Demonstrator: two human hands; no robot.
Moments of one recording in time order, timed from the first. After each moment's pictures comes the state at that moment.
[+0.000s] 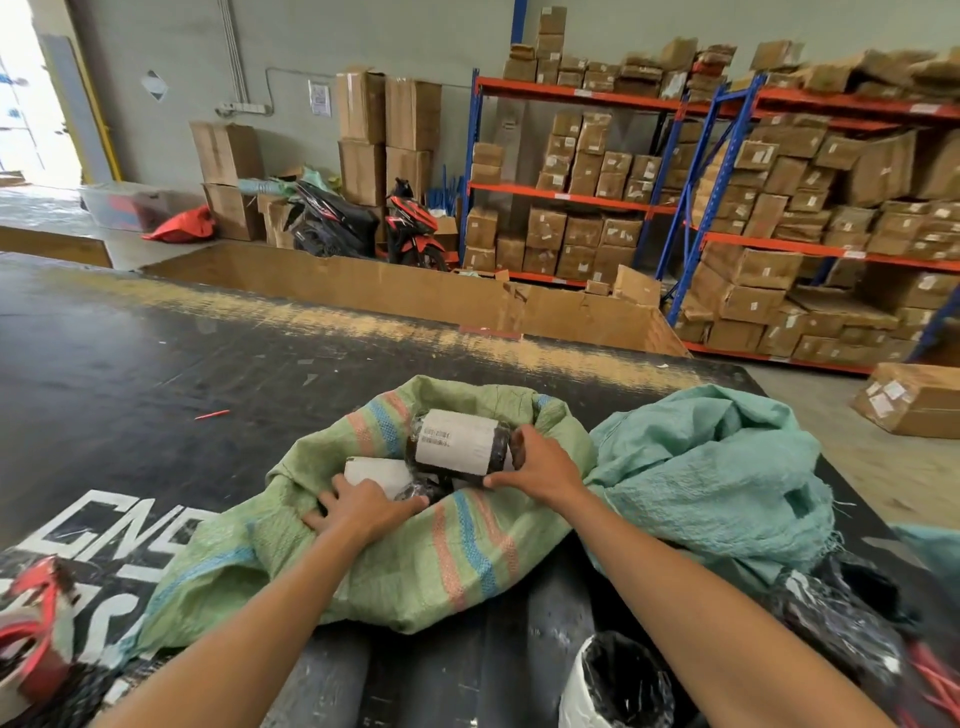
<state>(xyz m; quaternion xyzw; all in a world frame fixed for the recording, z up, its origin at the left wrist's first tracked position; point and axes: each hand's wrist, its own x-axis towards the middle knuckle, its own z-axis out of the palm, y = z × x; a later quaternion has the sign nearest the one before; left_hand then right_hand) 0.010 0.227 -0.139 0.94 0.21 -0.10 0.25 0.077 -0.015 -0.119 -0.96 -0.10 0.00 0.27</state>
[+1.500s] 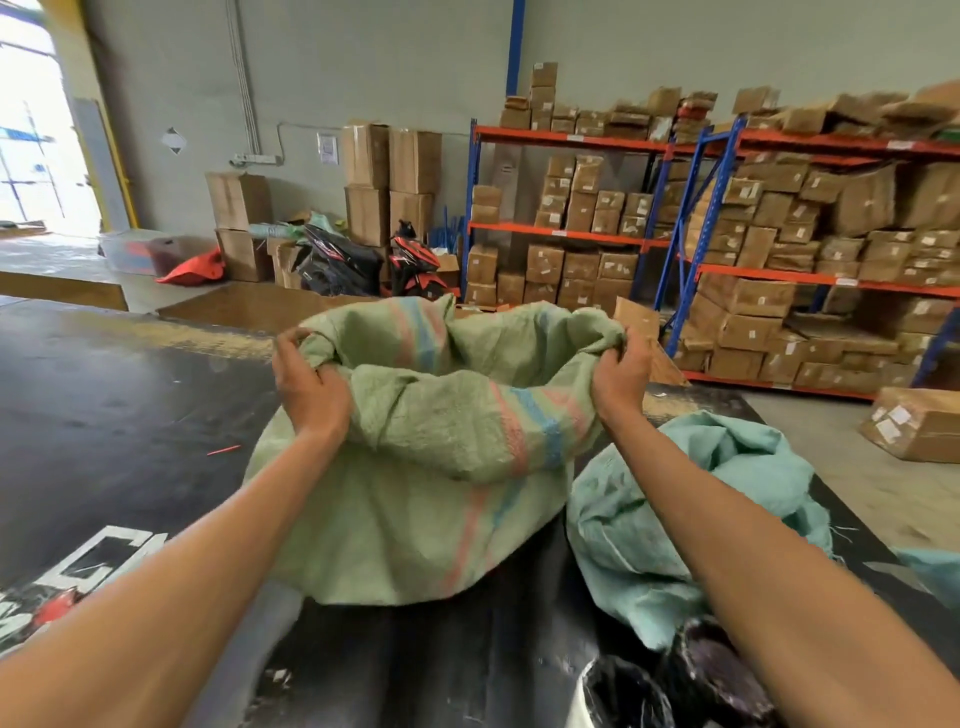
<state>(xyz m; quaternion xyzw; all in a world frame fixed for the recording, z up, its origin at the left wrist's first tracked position) 0.030 0.259 0.006 0.72 0.15 0.43 0.52 0.087 -0.052 0.027 -0.75 0.01 -0.40 0.52</state>
